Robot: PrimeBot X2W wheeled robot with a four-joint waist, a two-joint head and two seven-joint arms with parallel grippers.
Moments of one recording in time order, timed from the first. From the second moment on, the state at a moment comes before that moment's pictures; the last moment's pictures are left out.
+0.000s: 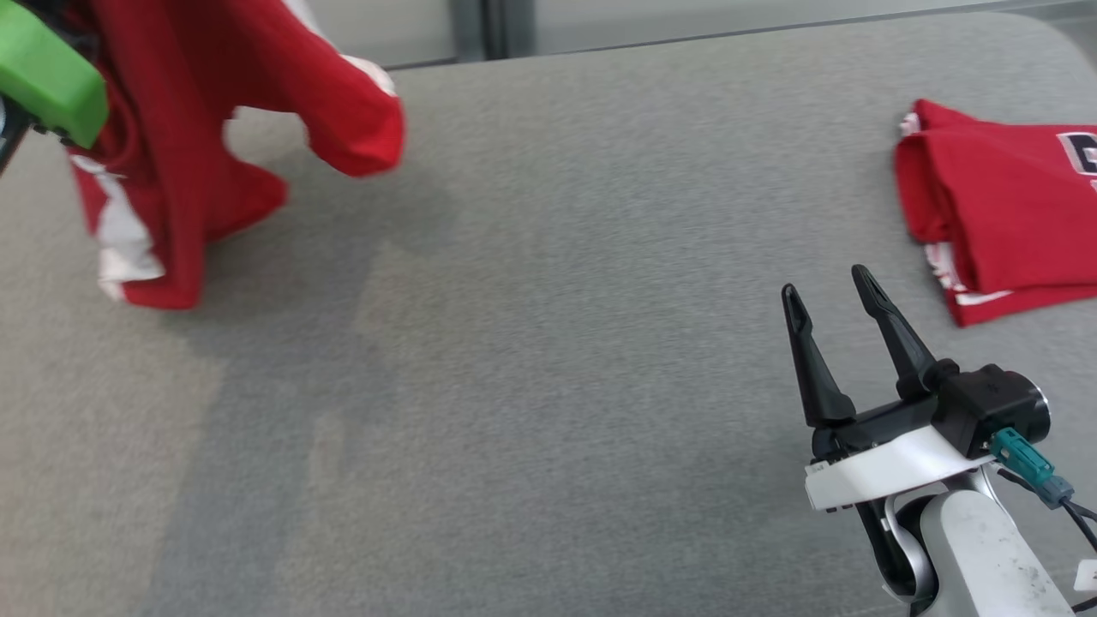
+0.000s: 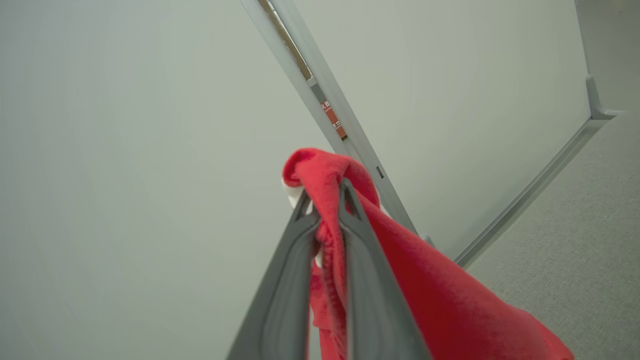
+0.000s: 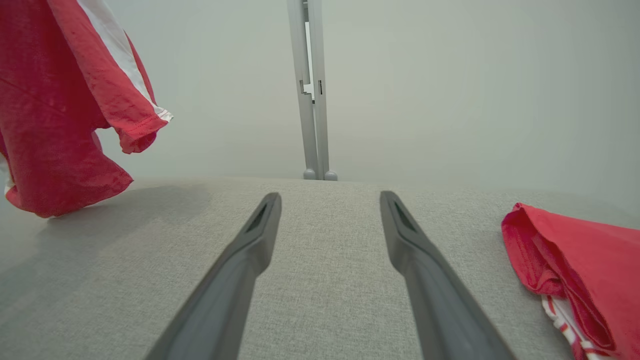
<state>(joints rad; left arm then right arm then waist) -1.21 0.72 -0.84 0.43 -0.59 -0.13 -0.15 -0.15 -0.15 0.15 0.06 0.19 0.13 -0.26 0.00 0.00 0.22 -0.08</state>
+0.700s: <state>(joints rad) -0.68 0.52 -1.16 0.26 -0.48 0.06 -0.22 -0.10 -0.14 0.12 0.04 0.20 0.13 -0.26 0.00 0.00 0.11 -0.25</state>
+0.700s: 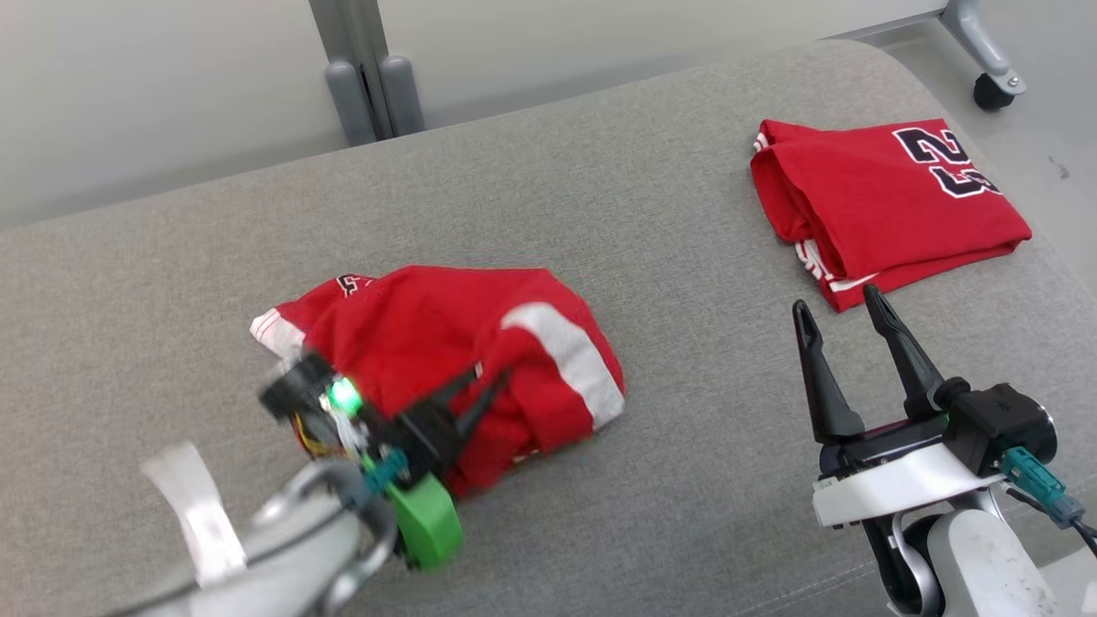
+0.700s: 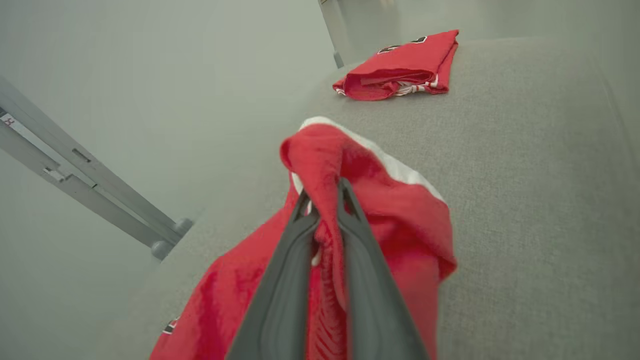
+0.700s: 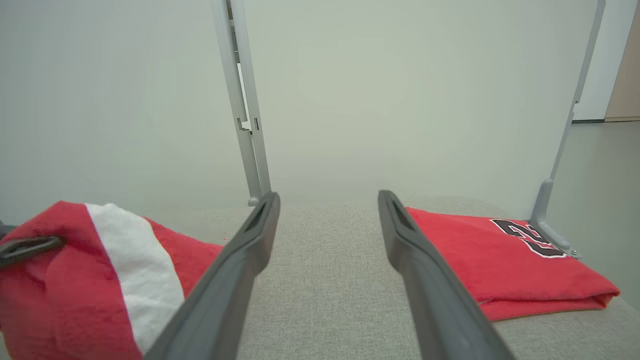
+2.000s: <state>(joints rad) 0.21 0.13 -0.15 0.00 -0.34 0.05 -0.26 0.10 -0.11 0.09 0.08 0.24 0.13 -0.26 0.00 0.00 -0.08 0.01</state>
